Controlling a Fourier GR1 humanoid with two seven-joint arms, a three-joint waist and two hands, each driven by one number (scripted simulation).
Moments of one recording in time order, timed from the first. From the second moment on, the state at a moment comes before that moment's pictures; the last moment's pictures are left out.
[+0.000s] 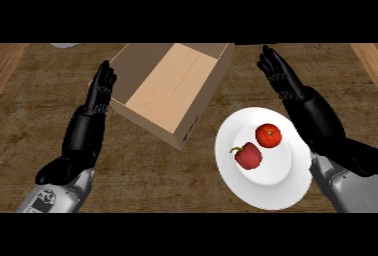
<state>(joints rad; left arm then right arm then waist) -0.27 0.35 -0.36 -1.67 0.10 0.43 -0.09 -0.39 -0.38 0.28 -1.70 -0.19 -0.03 -0.06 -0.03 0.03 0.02</state>
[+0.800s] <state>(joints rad) -0.24 0.43 -0.39 -1.64 0.16 0.25 0.01 -0.07 -0.55 0.36 -1.47 0.45 -0.48 0.12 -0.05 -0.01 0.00</state>
